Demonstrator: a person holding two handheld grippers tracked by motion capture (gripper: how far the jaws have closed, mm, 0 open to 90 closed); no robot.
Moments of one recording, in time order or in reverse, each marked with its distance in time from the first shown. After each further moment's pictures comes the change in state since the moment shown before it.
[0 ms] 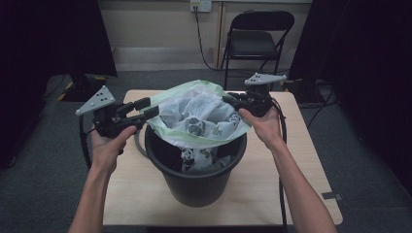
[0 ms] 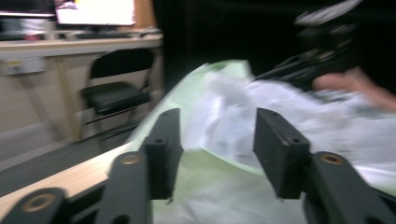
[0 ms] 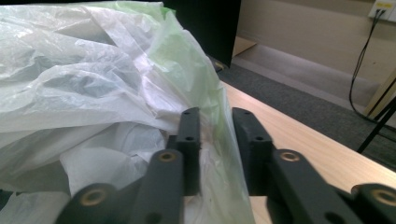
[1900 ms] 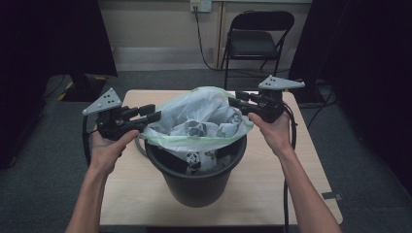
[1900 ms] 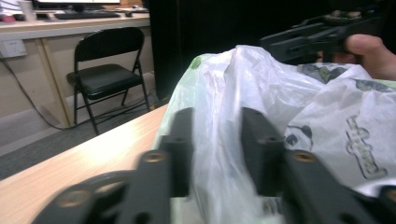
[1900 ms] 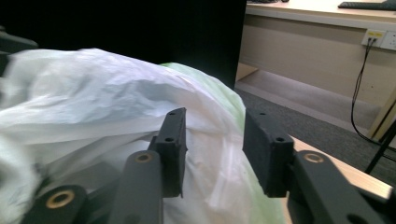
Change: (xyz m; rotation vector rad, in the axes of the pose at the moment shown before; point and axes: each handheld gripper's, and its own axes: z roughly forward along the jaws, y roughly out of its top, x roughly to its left) left arm -0.003 -0.005 -0.006 0.058 -0.091 -0.007; right arm 0.010 -0.004 -0.037 -0.119 0.026 0.009
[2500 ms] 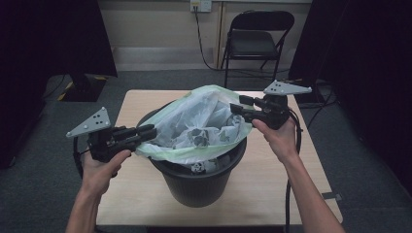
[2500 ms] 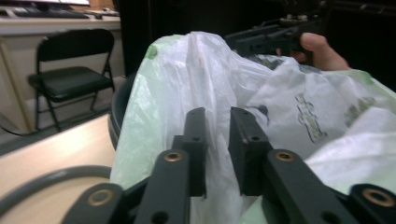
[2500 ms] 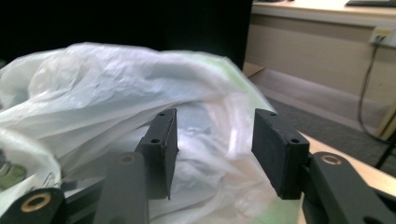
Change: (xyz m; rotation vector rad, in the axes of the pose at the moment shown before) left arm -0.027 -0.012 -0.024 -0.030 -0.075 0.009; right arm 0.010 -0.004 -0.017 0.007 0.025 0.012
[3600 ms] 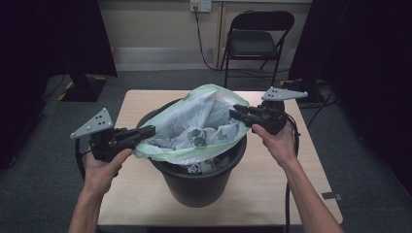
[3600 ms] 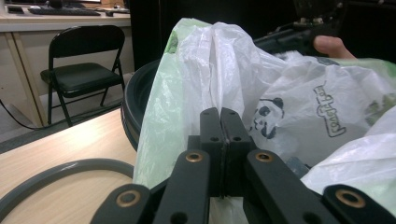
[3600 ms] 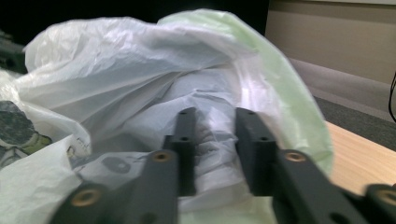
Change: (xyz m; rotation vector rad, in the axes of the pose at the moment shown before) left arm 0.001 -0.012 -0.001 0.016 0.013 -0.029; right arm -0.001 -0.013 0.003 0.030 0.068 0.028
